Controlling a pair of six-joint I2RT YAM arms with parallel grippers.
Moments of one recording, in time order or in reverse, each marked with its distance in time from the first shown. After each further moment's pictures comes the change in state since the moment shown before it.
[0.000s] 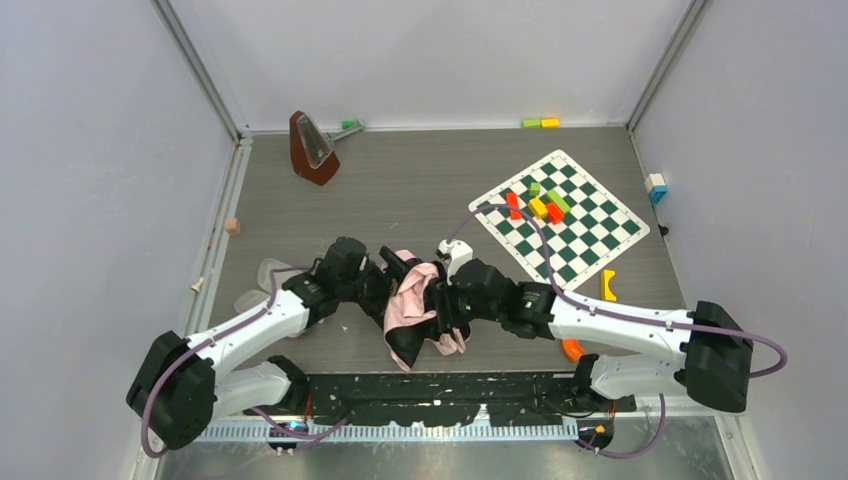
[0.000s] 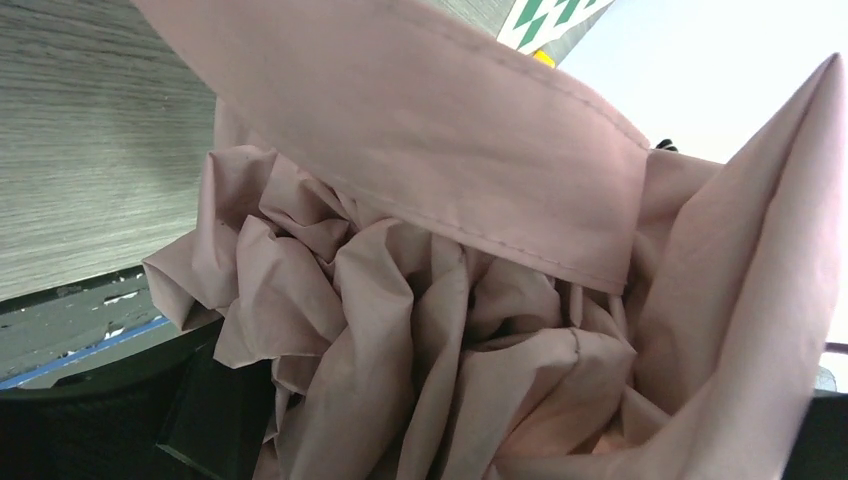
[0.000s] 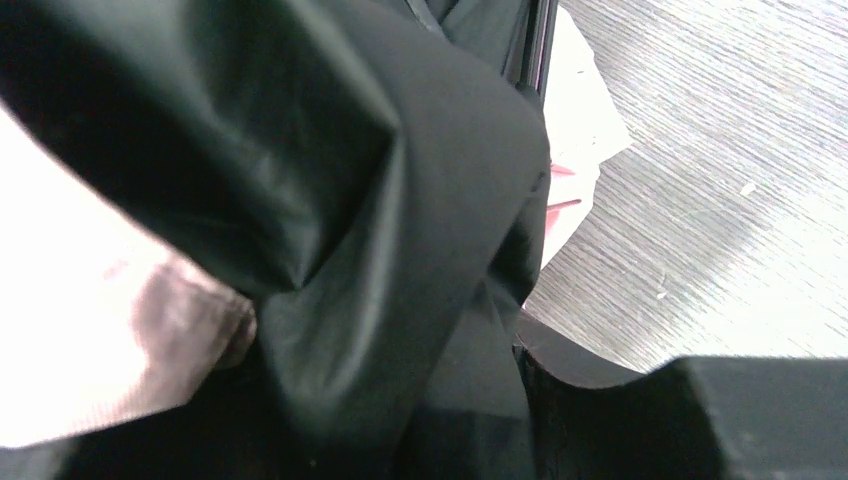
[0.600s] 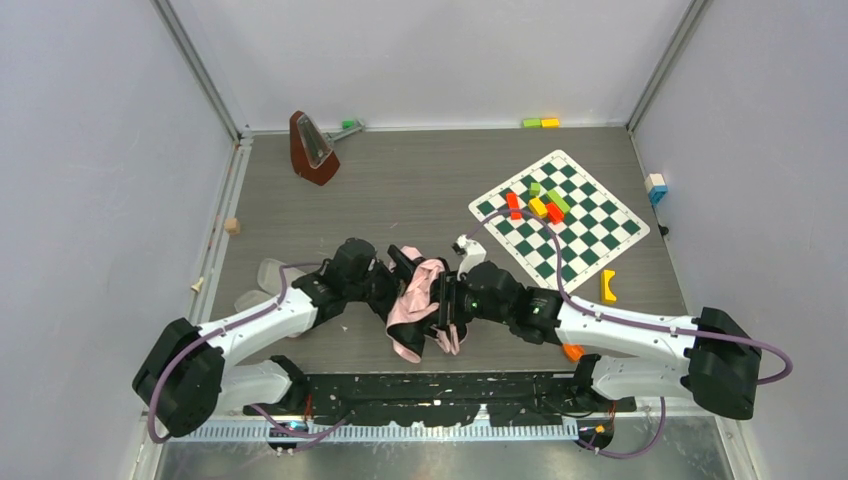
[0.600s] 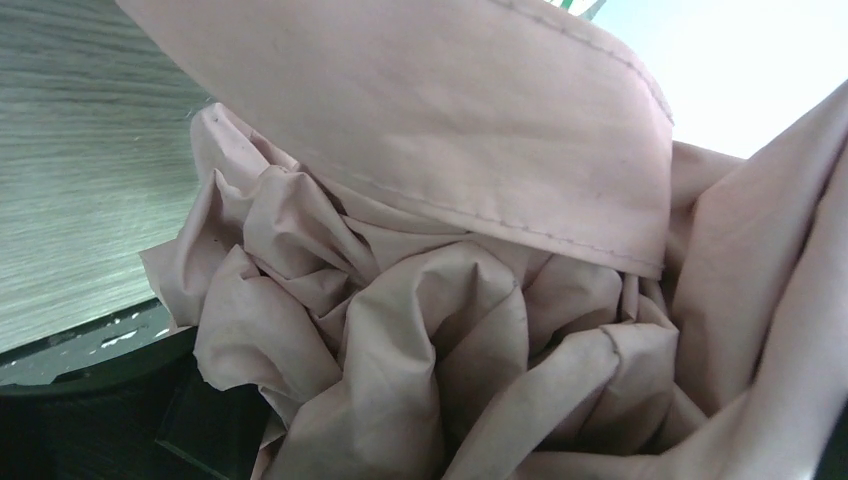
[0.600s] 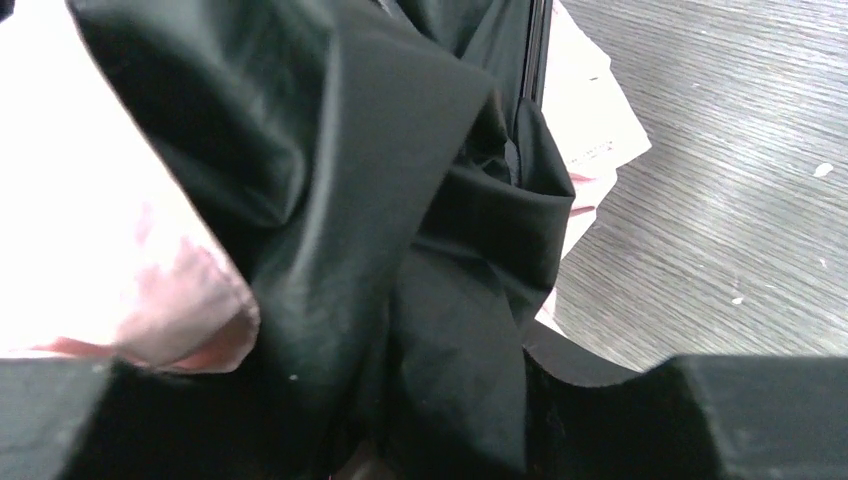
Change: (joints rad) left arm -0.051 0.065 -0.007 0.095 -0.034 0.032; right arm -0.027 -0.058 -0.106 0.167 -0.012 0.208
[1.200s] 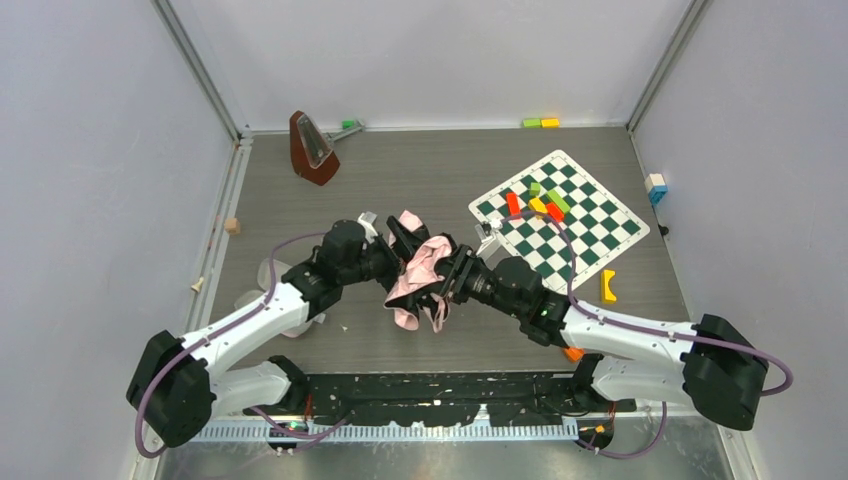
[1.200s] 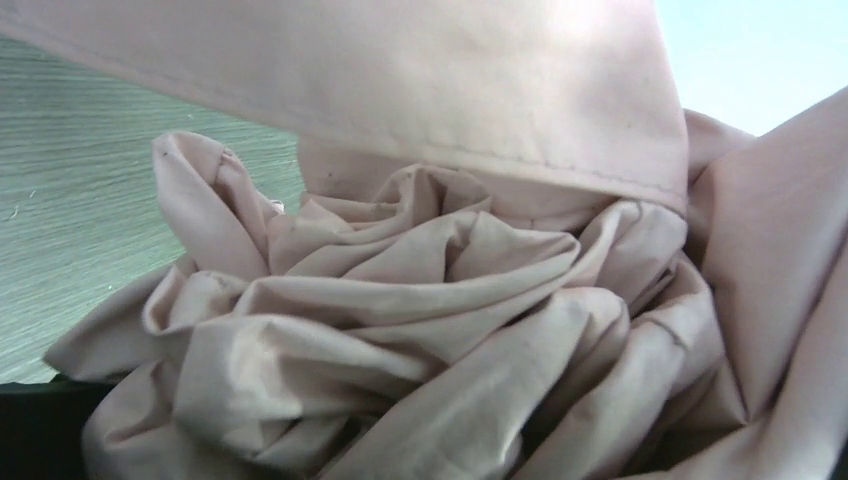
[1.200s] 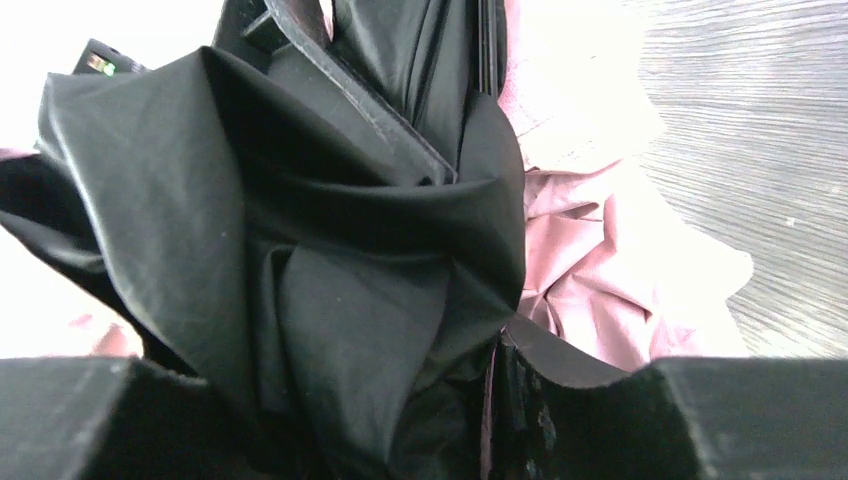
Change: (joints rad) left arm 0.021 -0.055 0.107 0.068 -0.046 0.138; right arm -0.098 -0.049 -0.133 0.488 -0.069 0.345
